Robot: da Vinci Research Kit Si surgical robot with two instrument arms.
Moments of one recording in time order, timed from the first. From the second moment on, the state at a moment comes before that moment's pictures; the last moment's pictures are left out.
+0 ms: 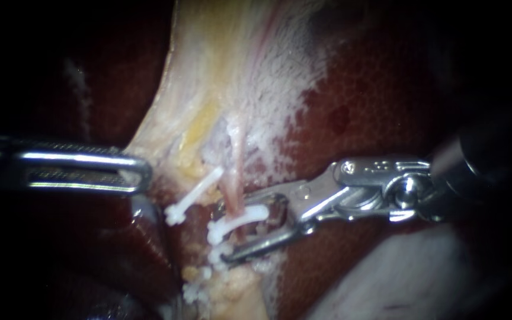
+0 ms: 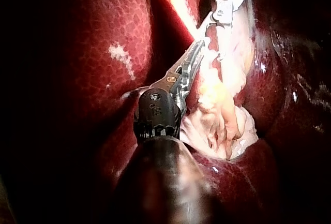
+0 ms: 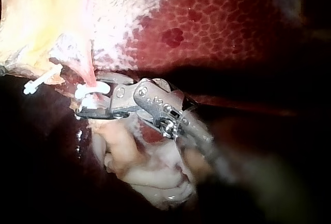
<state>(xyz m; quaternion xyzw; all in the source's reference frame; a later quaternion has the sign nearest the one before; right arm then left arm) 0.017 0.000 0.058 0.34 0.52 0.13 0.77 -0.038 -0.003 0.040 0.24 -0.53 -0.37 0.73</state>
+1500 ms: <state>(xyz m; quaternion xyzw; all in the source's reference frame) 0.007 0.002 0.053 0.22 0.56 0.07 0.80 -0.041 -0.007 0.049 0.25 -0.51 -0.37 0.73</state>
